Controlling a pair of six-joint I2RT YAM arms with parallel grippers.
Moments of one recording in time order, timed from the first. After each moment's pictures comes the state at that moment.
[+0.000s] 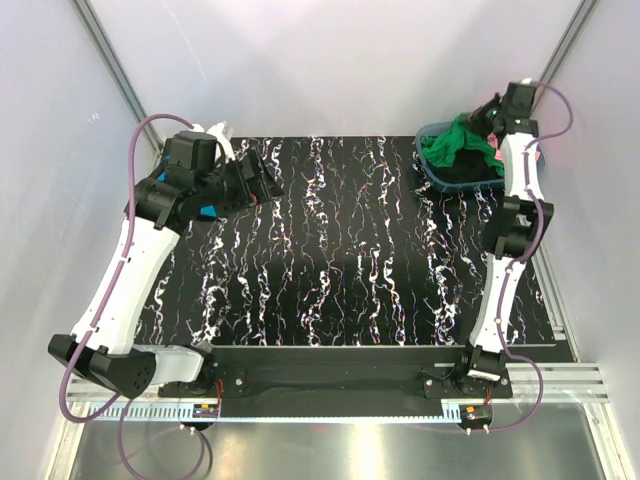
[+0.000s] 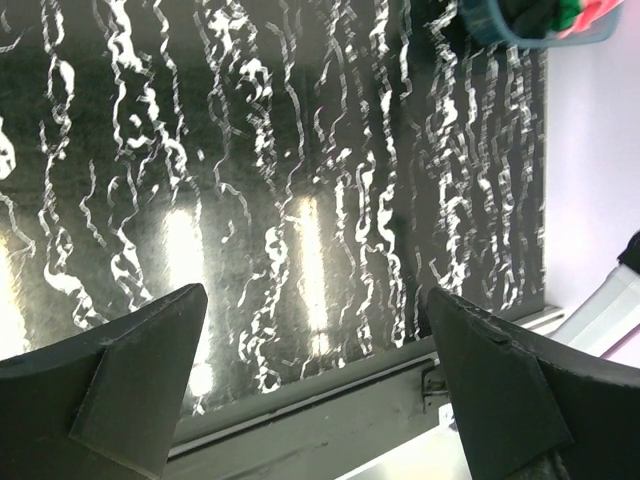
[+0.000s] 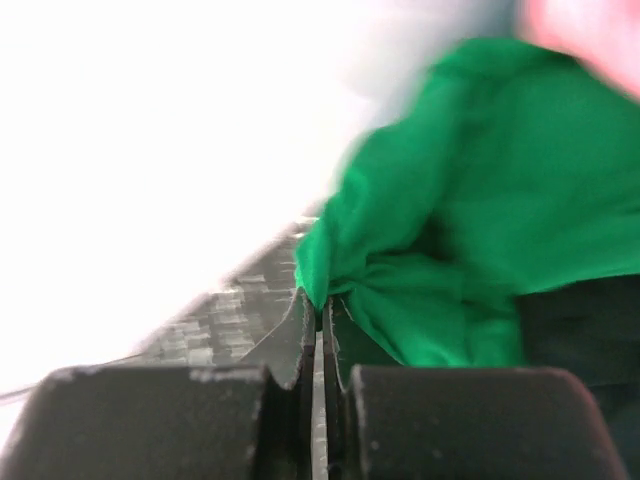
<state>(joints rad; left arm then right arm) -0.35 1.29 1.59 -0.98 0.19 -0.58 -0.20 2.53 2.53 -0.54 -0.30 0.77</state>
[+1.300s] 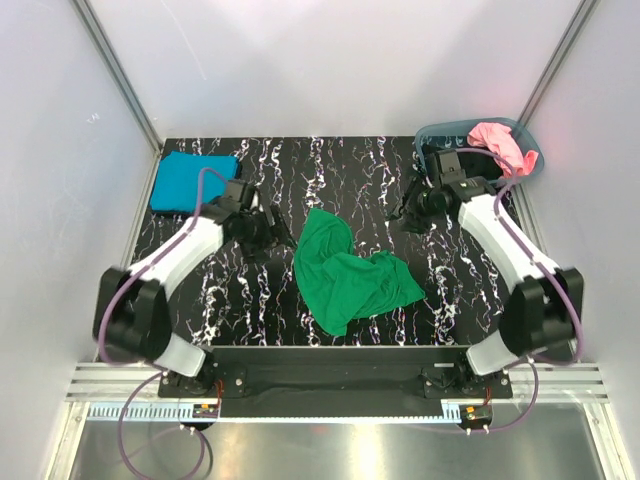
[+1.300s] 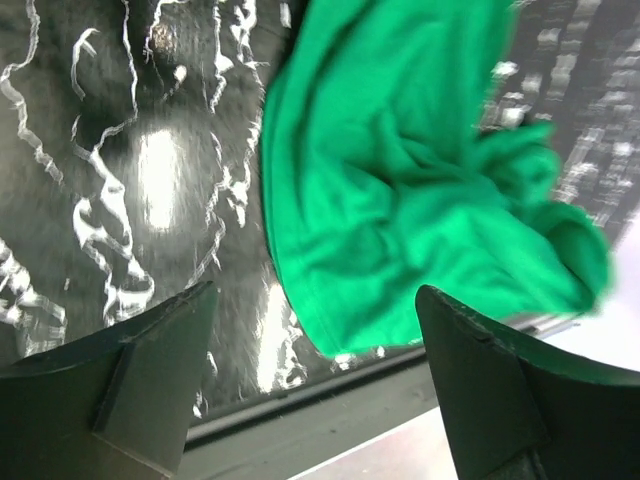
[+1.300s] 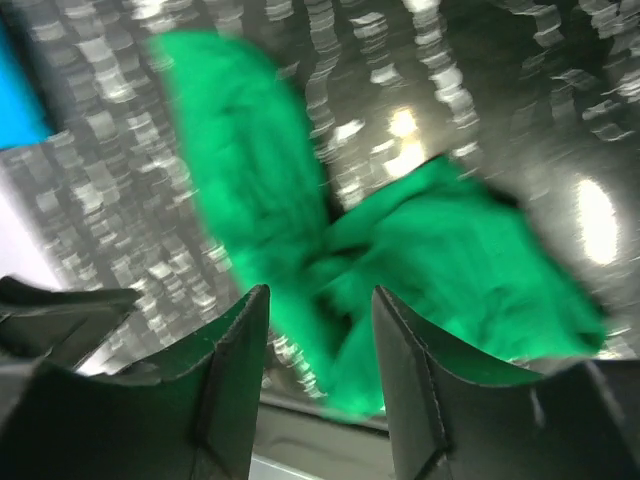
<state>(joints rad) -0.33 1.46 1.07 -0.65 0.31 -0.71 0.27 1.51 1.31 -0.75 -0.20 0.76</state>
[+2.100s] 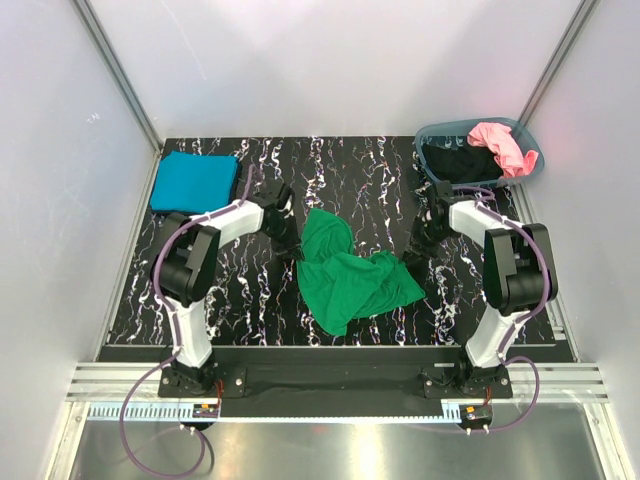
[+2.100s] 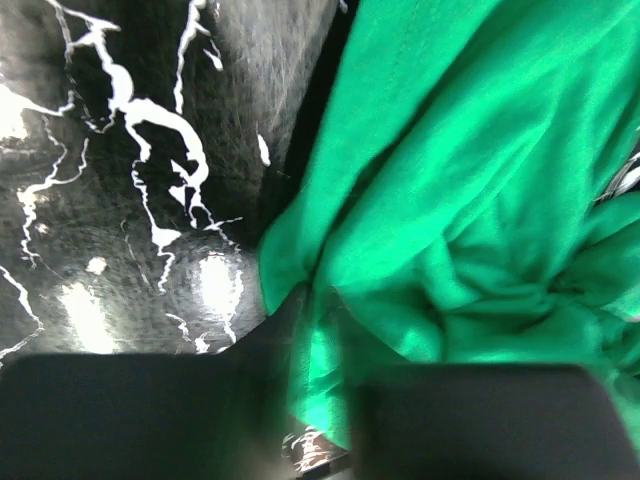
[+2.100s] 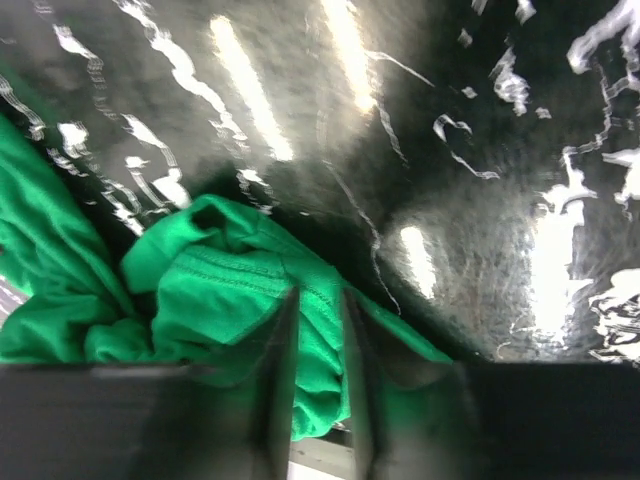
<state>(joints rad) -0.41 1.93 1.26 -0.56 0.31 -0.65 0.14 1.80 1.12 -0.67 -0.30 0.55</state>
